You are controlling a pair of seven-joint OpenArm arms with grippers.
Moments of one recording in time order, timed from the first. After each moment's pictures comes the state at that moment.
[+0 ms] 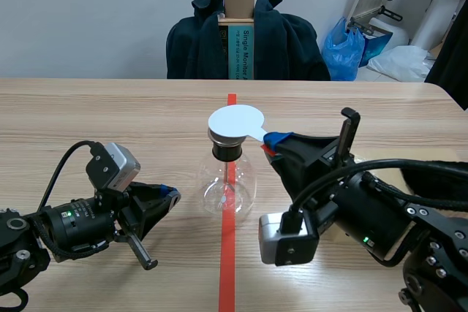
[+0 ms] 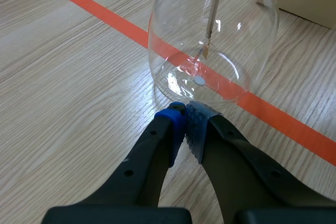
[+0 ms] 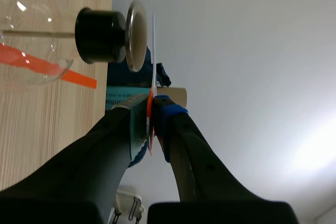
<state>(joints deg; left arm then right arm) -1.9 -27.5 30.9 61.5 -6.5 -26.8 -26.2 -16.6 18.6 -13.7 88.4 -77.3 -20.7 31.1</state>
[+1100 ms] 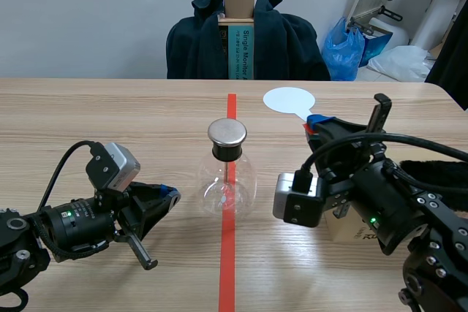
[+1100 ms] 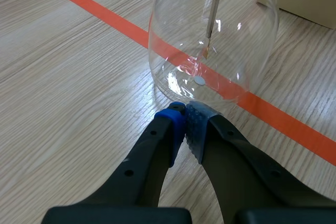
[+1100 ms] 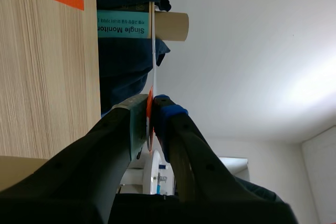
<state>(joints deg) -1.9 -27.5 30.9 61.5 -6.5 -26.8 -26.2 -16.6 18.6 -13.7 88.4 -77.2 -20.7 13.9</state>
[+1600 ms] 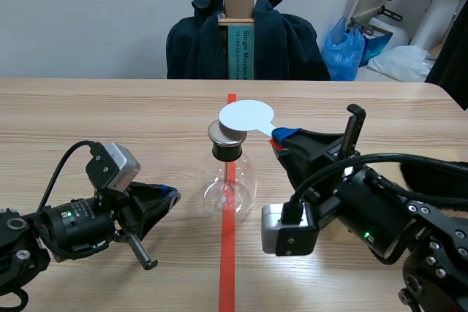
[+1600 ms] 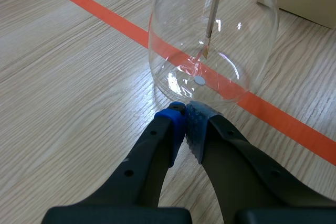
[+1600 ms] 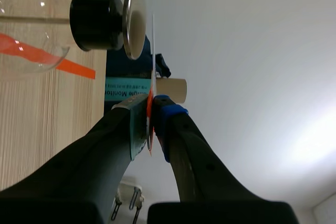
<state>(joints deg) -1.9 -27.5 30.9 61.5 -6.5 -26.8 -26.2 -16.6 18.6 -13.7 88.4 -77.3 -20.7 29.9</state>
